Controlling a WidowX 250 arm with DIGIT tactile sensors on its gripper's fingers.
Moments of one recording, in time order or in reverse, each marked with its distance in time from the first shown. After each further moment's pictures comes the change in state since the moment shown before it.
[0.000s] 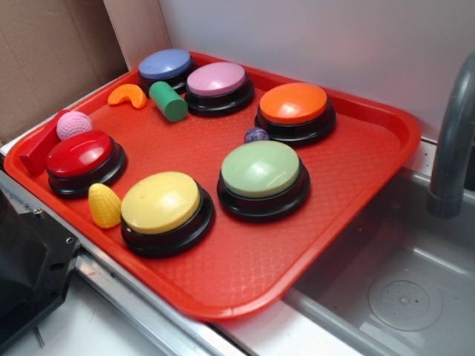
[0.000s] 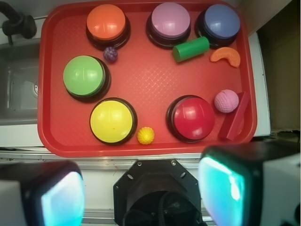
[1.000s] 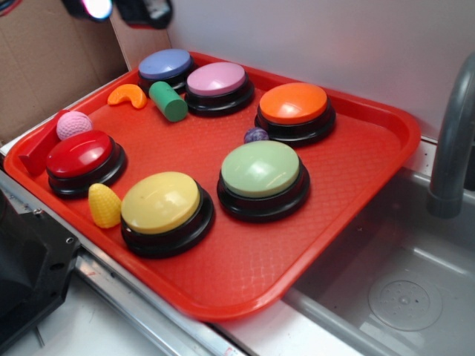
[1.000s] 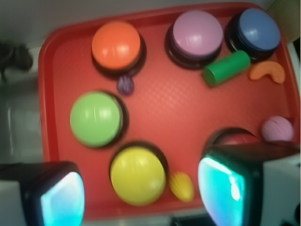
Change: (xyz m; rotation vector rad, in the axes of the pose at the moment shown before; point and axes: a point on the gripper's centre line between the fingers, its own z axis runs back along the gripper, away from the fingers) arm 0.077 -0.028 -0.072 -0.058 -0.020 0.134
